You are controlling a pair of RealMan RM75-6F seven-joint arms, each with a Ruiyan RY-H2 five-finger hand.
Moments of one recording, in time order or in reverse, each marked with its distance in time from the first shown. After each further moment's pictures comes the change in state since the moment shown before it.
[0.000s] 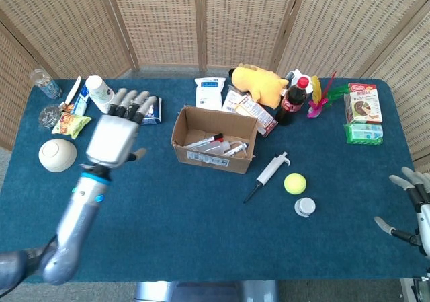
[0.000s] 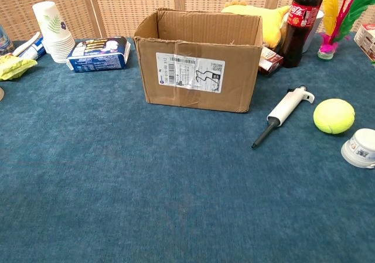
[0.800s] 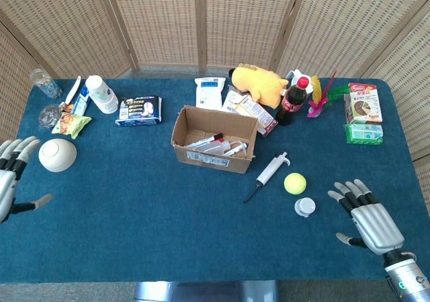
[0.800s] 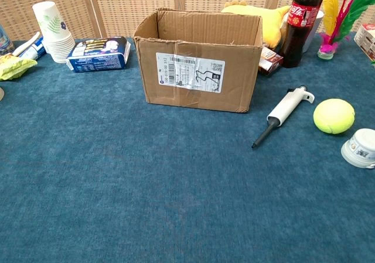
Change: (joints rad) left arm 0.523 0.285 0.285 0.170 0.439 0.181 -0.790; right arm 0.167 0.027 -0.099 -0.057 -0.140 -0.302 -0.297
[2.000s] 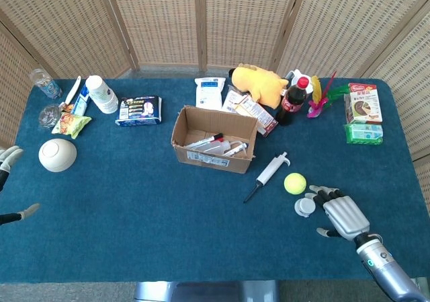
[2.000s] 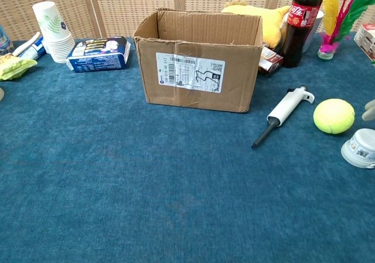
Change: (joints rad) left arm 0.092 0.008 -0.034 0.051 0.063 -0.008 -0.107; right arm 0.137 -0.213 -0.005 0.207 0.055 -0.164 0.015
